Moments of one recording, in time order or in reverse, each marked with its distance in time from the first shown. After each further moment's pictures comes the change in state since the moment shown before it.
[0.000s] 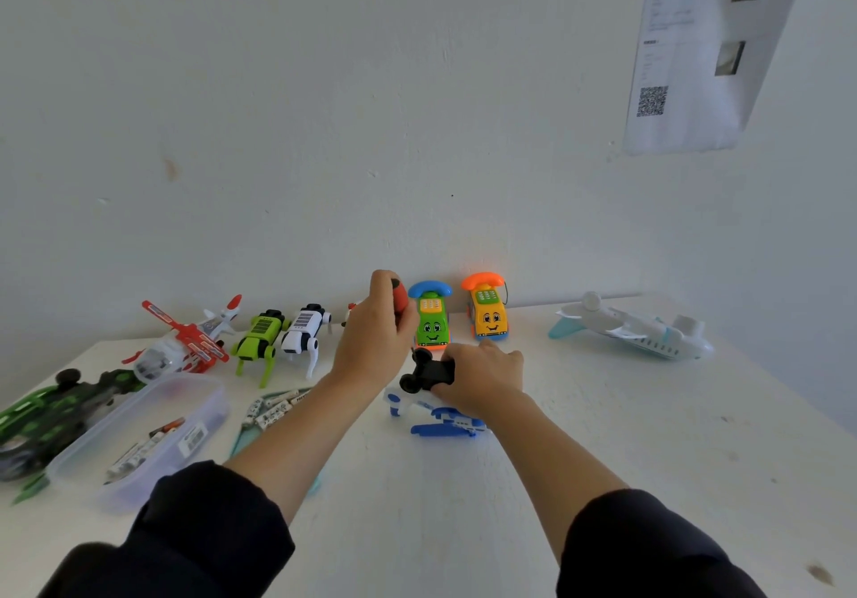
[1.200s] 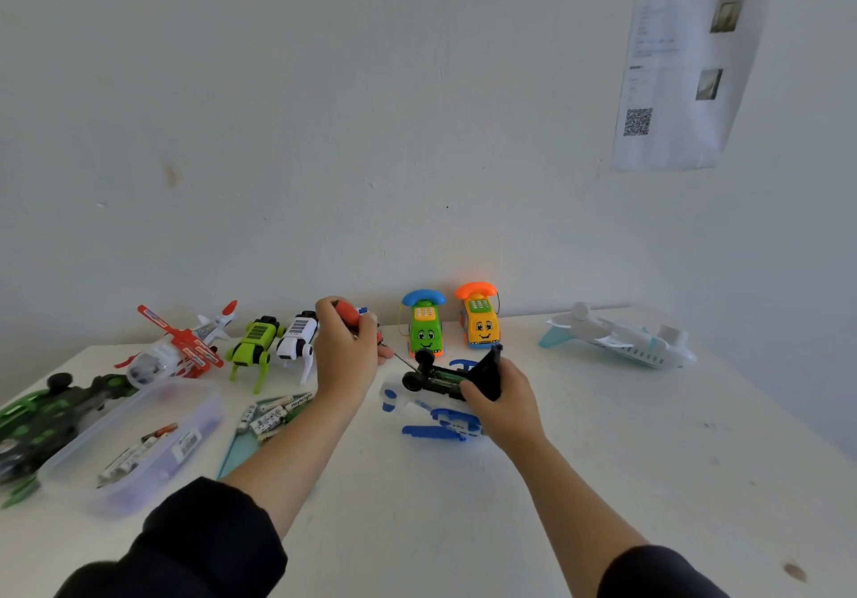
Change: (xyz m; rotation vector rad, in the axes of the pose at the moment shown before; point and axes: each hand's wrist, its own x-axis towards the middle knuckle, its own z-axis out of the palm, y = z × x) left_hand -0.009 -0.013 -0.001 -0.439 0.266 -0.436; right_hand -0.030 0.028 0.024 0.830 0.269 0.179
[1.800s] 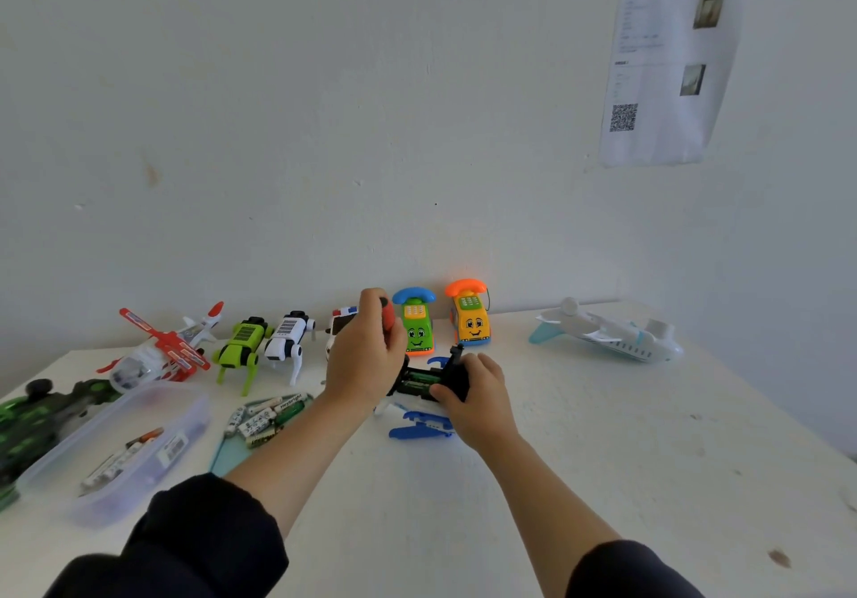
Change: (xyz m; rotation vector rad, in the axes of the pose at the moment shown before) left_hand -0.010 0.002 0.014 0.425 -0.124 0.527; right_hand 0.004 -0.001 0.018 -0.143 -0.045 -0.031
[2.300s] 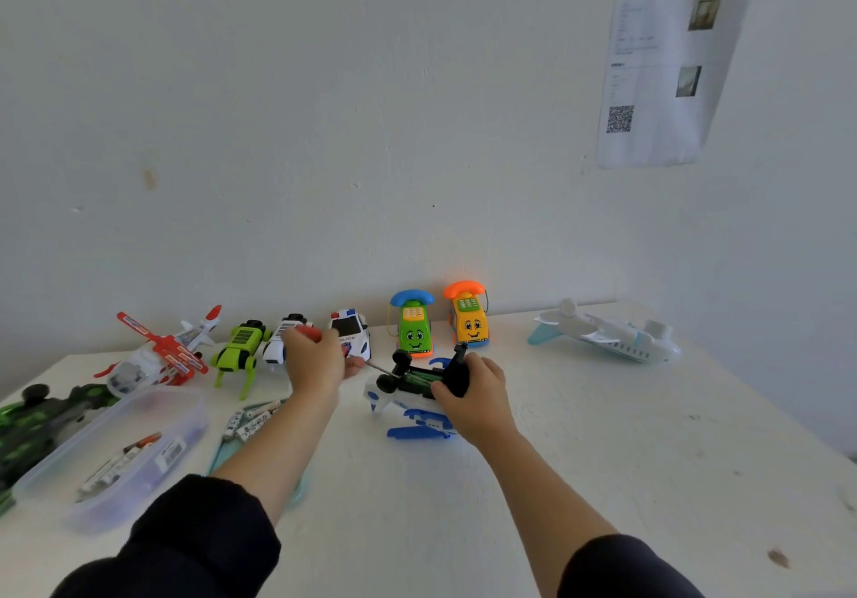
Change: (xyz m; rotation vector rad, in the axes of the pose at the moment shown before) left_hand 0.011 -0.045 -0.002 -0.541 0.141 -0.968; right_hand 0.003 -0.003 -0.001 0.031 0.011 0.042
